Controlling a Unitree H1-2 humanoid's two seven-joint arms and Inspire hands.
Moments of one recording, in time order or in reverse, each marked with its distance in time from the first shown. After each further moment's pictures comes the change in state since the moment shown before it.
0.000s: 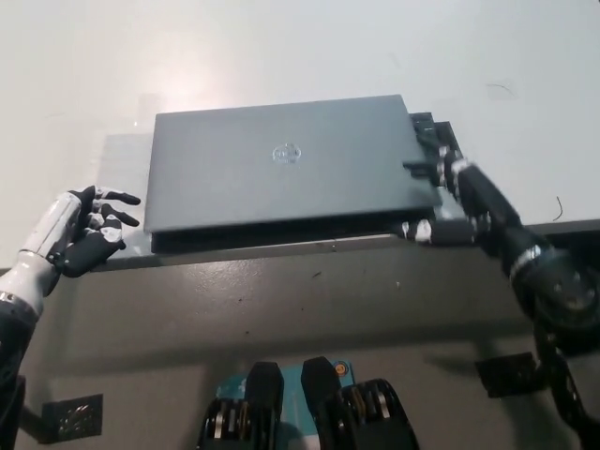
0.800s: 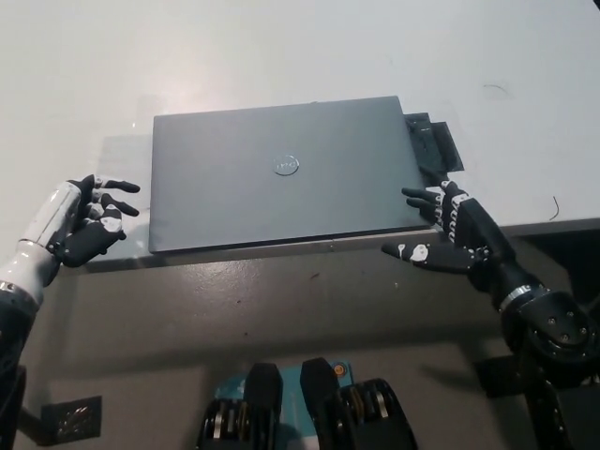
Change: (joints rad) left_arm -0.021 0.001 0.000 0.004 0.003 0.014 -0.002; right_arm 0.065 0.095 -0.096 -0.012 0.075 0.012 -0.010
